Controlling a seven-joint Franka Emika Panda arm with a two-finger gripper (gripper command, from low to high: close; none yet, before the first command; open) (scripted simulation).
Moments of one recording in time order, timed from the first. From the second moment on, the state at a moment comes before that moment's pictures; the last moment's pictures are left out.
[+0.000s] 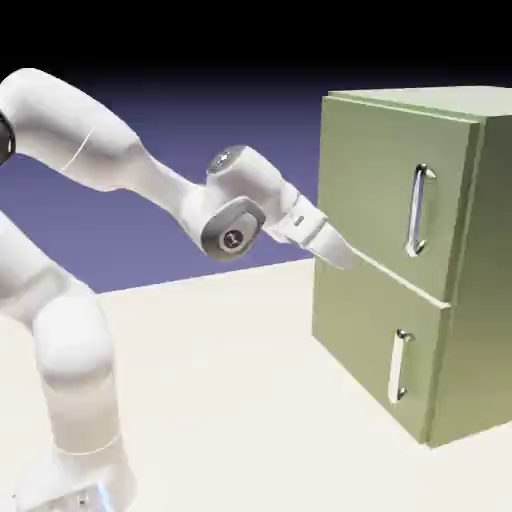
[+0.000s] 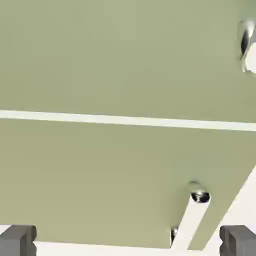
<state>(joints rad) 0.06 -0.59 -0.05 -2.79 -0.12 3.02 0.82</state>
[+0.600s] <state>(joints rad) 0.36 -0.74 -0.38 -2.68 -0.90 2.94 1.35</state>
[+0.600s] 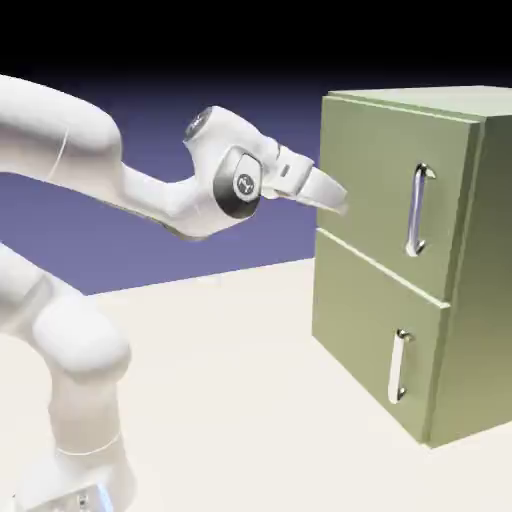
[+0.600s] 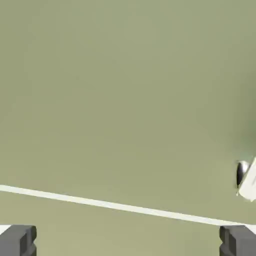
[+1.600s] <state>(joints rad) 0.87 -1.00 -0.93 -2.50 -2.21 2.80 2.22</state>
